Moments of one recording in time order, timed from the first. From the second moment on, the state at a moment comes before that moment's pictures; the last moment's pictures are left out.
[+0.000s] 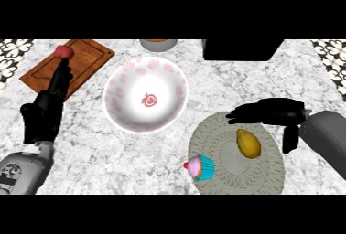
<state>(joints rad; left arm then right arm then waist) -0.25 0.43 -0.17 -1.54 0.06 0.33 0.13 -0.70 -0.69 0.80 -0.93 0.51 0.34 -0.85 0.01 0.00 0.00</state>
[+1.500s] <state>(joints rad) -0.23 0.34 -0.08 -1.59 -0.04 0.25 0.17 -0.69 -0.42 0.69 -0.66 0.77 0.16 -1.00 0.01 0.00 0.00</state>
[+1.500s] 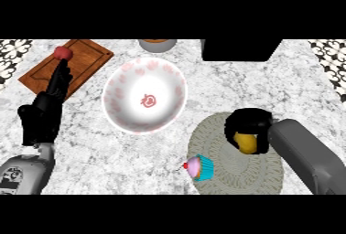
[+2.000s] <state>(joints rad) -0.22 0.34 -0.09 -1.58 -0.05 0.24 0.18 -0.67 -0.08 0.64 -0.73 0.72 0.19 -0.44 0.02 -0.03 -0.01</state>
